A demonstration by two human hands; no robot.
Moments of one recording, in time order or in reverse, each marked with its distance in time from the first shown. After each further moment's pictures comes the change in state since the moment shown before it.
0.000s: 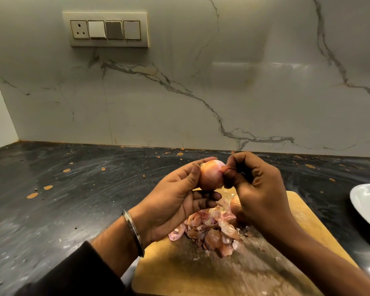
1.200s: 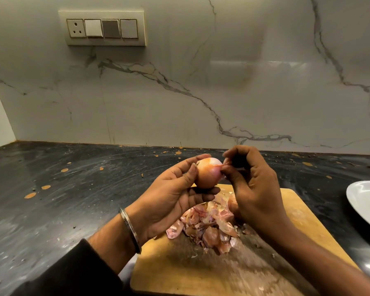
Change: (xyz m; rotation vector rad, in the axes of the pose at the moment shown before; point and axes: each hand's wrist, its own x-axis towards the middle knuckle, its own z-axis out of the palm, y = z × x) left_hand 0.000 0.003 0.000 -0.003 0.035 0.020; right_hand 0.000 0.009 0.001 -0.102 0.057 -0.085
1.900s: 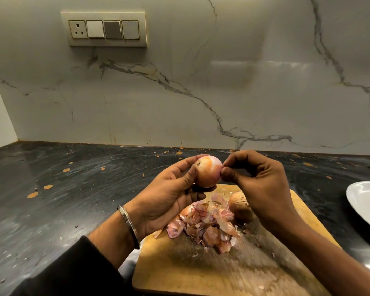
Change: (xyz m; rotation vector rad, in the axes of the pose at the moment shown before) left_hand 0.001 0.004 -0.010 0.026 0.001 -0.030; right_hand 0.007 0.002 -0.010 0.170 -0.031 0.125
